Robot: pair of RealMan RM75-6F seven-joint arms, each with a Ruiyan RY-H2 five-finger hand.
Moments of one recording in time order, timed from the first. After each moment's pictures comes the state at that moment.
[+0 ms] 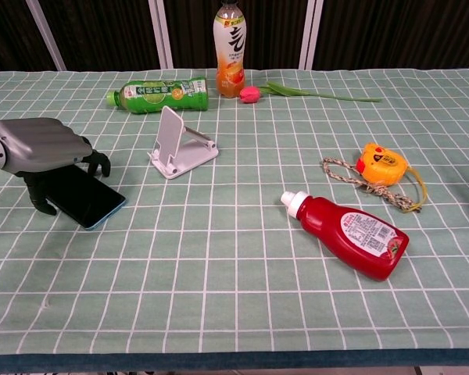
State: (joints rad) left arm -0.80 -1.44 0.04 -1.34 1.13 0.76 0.61; right arm 0.09 -1.14 0.07 -1.61 -1.47 1.45 -0.09
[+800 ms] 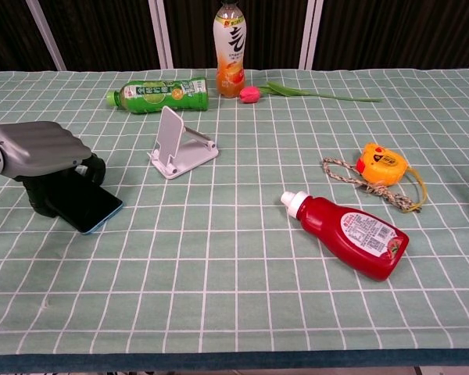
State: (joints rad) left arm -0.78 -1.44 0.05 -1.33 1.18 0.78 0.55; right arm 0.09 -1.14 0.07 -1.61 -1.47 1.45 -0.09
